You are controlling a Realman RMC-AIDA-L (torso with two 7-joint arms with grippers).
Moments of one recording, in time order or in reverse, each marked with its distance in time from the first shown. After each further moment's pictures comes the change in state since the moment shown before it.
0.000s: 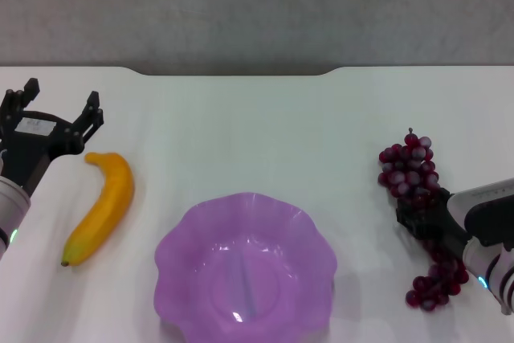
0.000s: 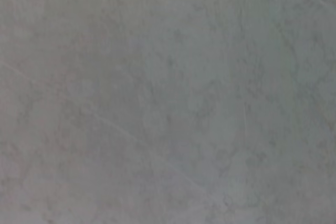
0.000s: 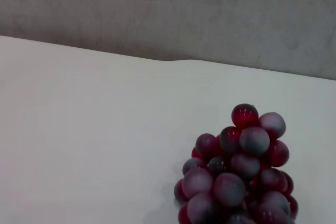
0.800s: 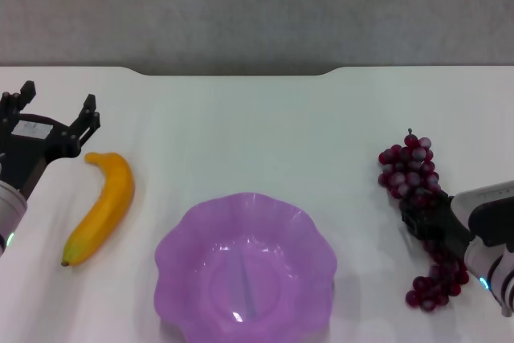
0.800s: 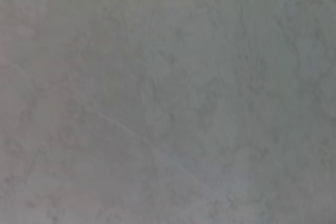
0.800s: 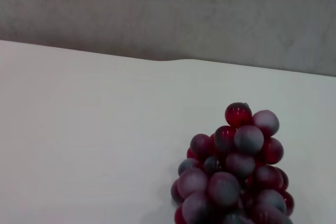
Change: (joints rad) left arm 0.009 0.001 -0.001 0.000 0.001 0.001 0.013; right arm -0.008 -0.003 0.006 0.008 0.002 -0.001 0.015
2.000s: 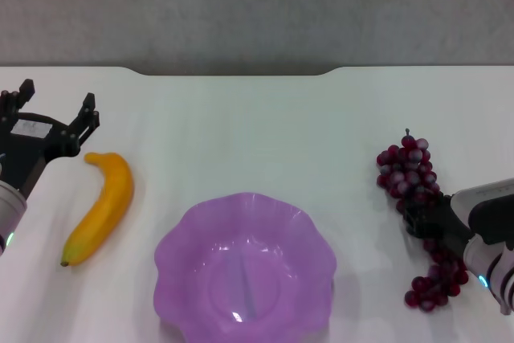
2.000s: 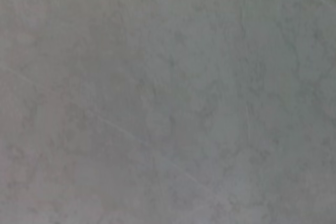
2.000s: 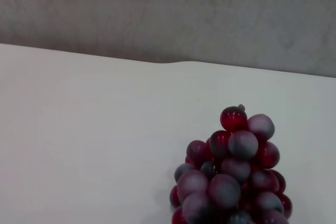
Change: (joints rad) left arm 0.002 -0.002 0.000 0.000 -0.001 0.010 0.013; right arm 0.004 -0.005 -0.001 0.007 -0.007 0.002 0.013
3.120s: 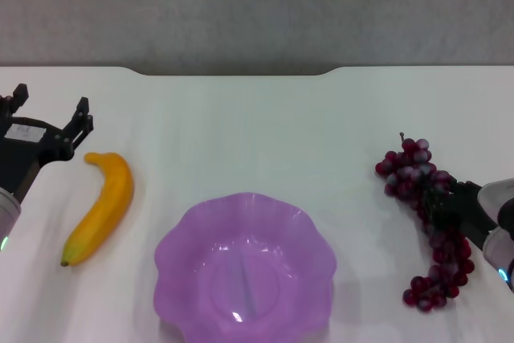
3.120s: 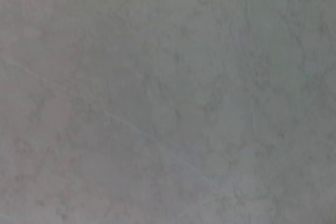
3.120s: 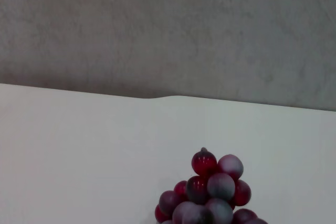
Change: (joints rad) left arm 0.010 0.003 -0.005 0.002 0.000 -0.001 0.000; right arm -0.055 -0.077 0.004 0.126 0.005 -0.079 -0.023
